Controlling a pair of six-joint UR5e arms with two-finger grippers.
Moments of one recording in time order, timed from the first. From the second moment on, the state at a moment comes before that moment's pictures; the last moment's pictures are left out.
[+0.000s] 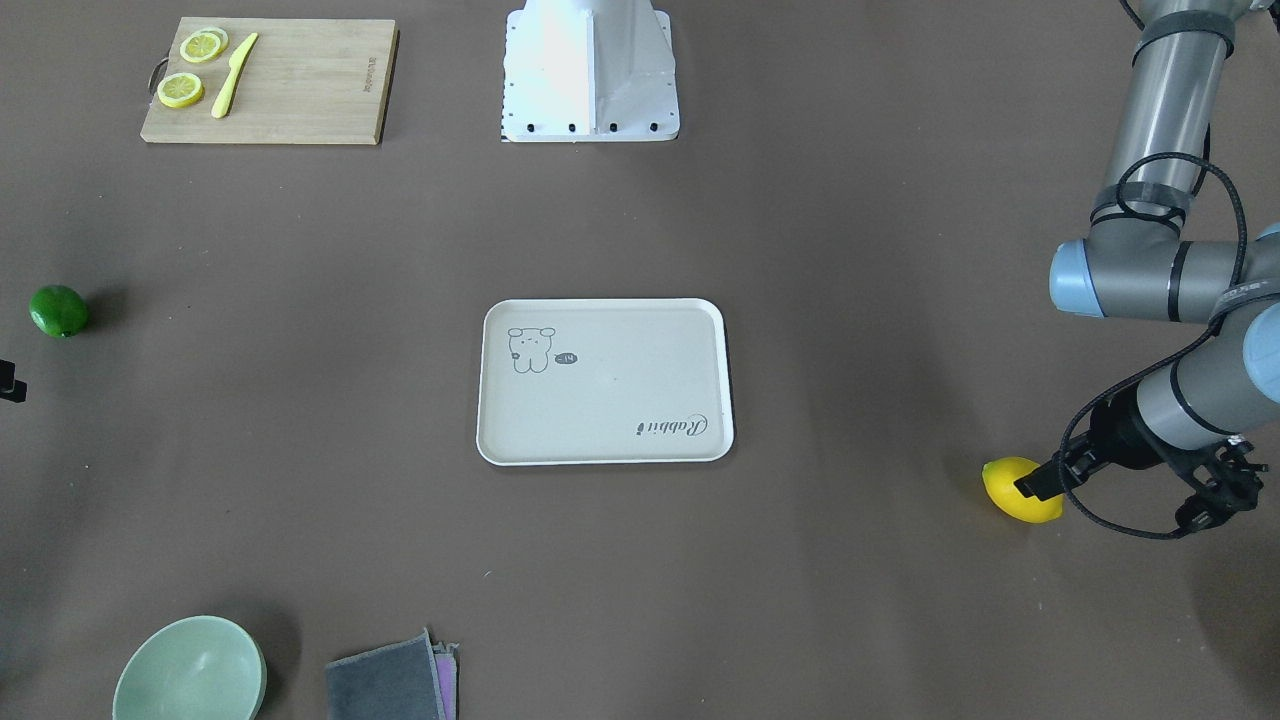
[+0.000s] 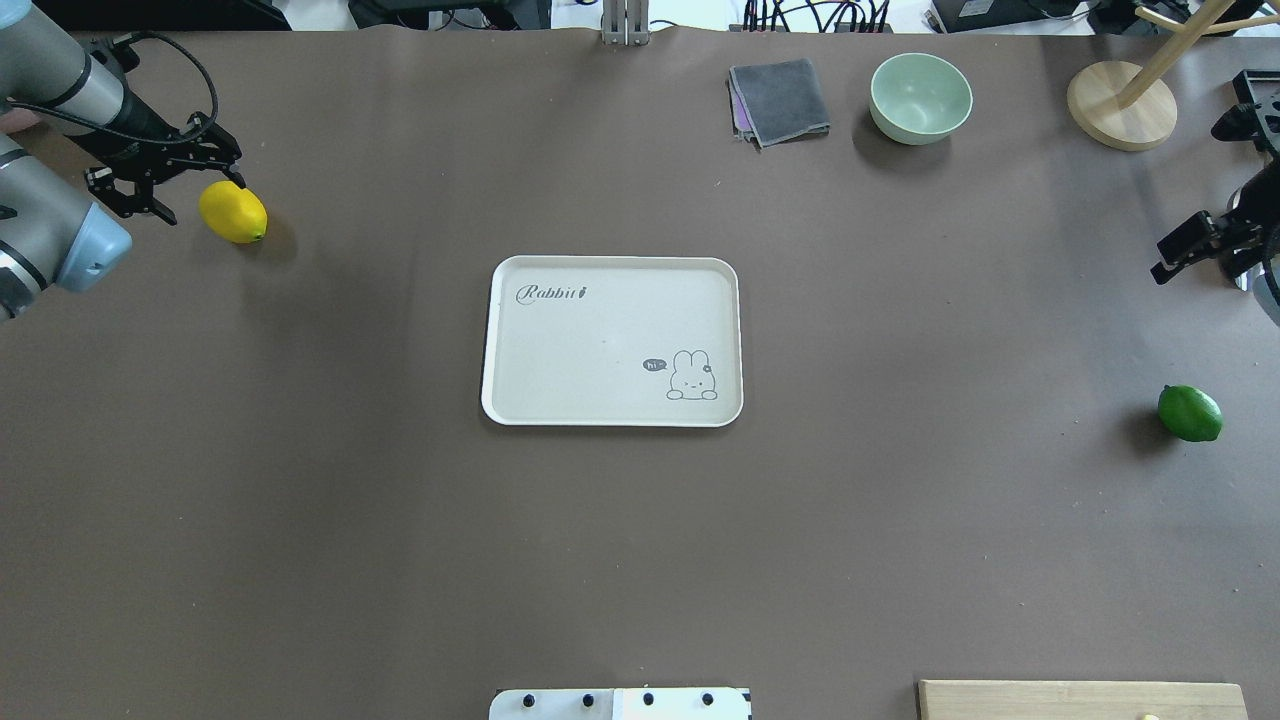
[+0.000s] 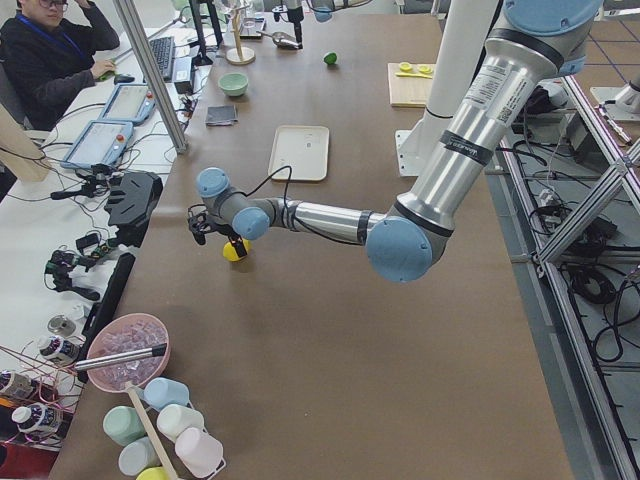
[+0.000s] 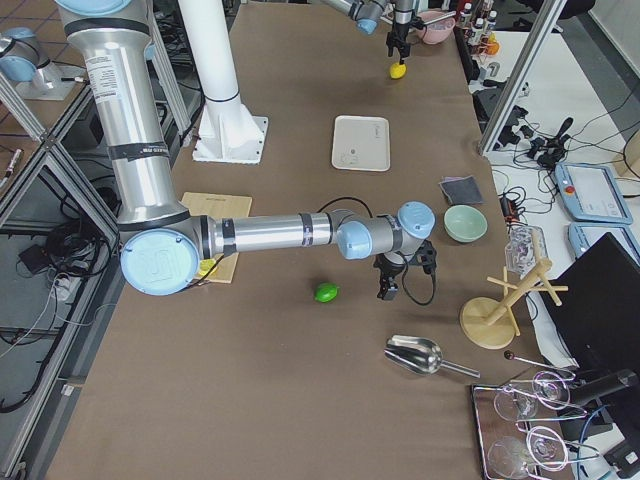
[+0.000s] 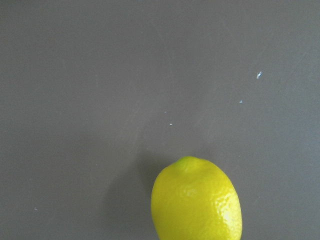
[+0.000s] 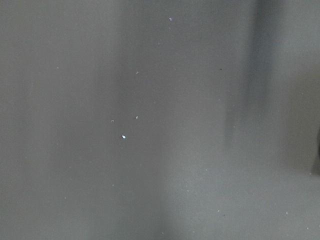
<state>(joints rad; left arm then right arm) -1.11 -2.06 -1.16 -2.06 -2.33 -1.21 1.25 -1.38 1.45 -1.46 2.37 0.25</state>
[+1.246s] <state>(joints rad) -1.05 -2.08 -1.08 -2.14 -2.24 -1.21 1.25 -1.38 1.44 -1.46 2.37 0.25</state>
